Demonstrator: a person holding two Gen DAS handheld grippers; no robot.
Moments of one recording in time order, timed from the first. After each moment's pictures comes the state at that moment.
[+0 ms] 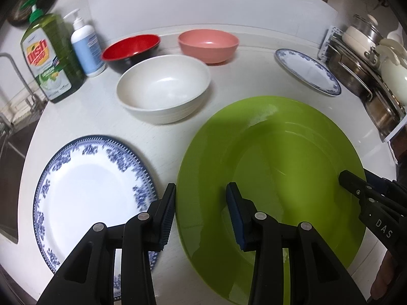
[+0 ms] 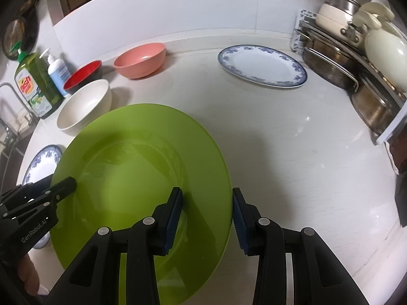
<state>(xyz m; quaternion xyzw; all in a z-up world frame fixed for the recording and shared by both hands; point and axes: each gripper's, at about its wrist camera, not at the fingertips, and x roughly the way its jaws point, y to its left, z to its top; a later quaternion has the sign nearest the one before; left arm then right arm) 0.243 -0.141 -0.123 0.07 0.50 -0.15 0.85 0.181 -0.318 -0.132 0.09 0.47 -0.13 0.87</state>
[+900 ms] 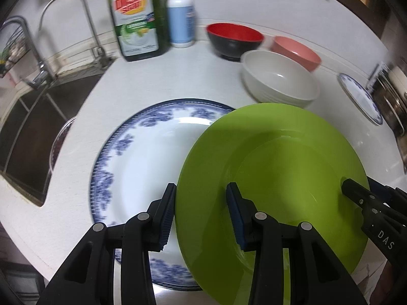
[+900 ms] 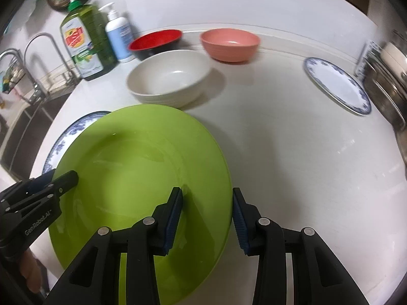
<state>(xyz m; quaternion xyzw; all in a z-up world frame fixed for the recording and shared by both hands) 0.238 -0.005 -0.133 0.01 0.50 -0.04 0.86 0.227 -0.197 -0.135 0.04 0.50 -0.02 0.87</state>
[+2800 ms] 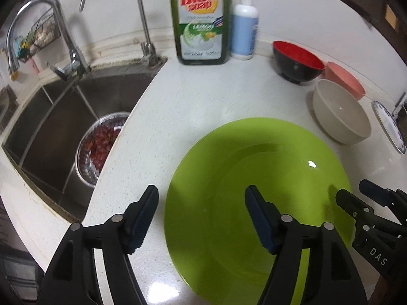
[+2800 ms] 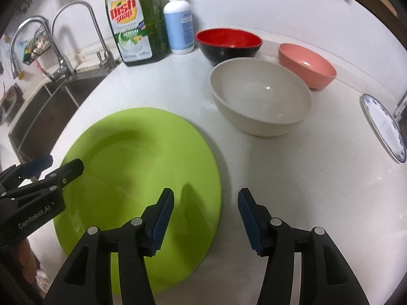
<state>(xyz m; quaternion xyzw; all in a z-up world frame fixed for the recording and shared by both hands) 0.265 0.077 -0.132 -0.01 0.48 0.02 0.88 0.272 -0.109 -0.142 -0.01 0.49 0.05 0.87</state>
